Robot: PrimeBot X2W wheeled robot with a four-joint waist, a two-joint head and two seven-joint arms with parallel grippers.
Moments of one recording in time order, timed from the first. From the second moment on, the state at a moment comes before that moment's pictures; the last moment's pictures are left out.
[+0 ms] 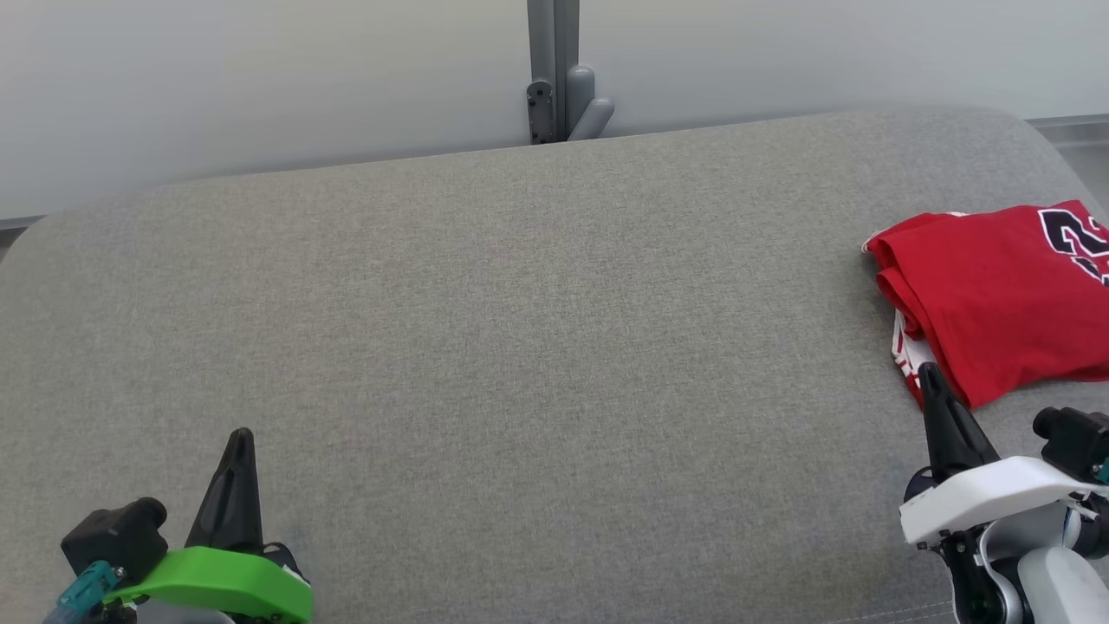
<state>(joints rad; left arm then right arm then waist) 0.05 0.23 -0.13 0.04 -0.54 0.05 -0.10 -0.07 -0.18 0.00 0.19 0.51 0.13 -0.12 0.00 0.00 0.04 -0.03</state>
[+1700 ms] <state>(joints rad) -0.09 0.13 -0.01 0.21 -1.16 -0.05 -0.03 -0.19 -0.10 -0.10 0.33 1.13 0.13 0.06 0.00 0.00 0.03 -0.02</state>
